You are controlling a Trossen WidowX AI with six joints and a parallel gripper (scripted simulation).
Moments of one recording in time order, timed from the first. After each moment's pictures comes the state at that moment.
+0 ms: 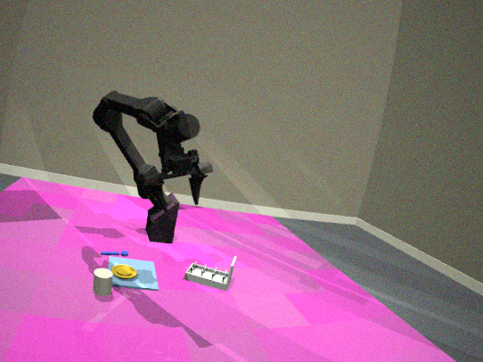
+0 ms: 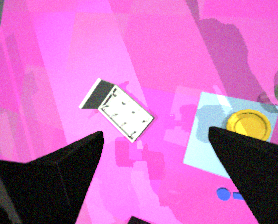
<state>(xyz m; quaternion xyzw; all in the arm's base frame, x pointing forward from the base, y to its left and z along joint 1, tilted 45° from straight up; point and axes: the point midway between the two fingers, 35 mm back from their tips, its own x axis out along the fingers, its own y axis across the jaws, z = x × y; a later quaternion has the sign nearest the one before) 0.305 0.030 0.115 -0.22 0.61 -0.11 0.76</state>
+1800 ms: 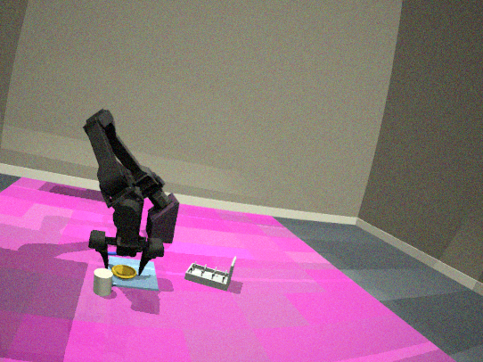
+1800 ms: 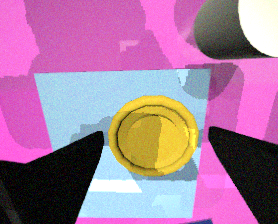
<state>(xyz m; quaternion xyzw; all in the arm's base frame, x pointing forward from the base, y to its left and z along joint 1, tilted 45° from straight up) 0.302 -0.187 0.064 -0.22 0.65 -0.32 0.65</state>
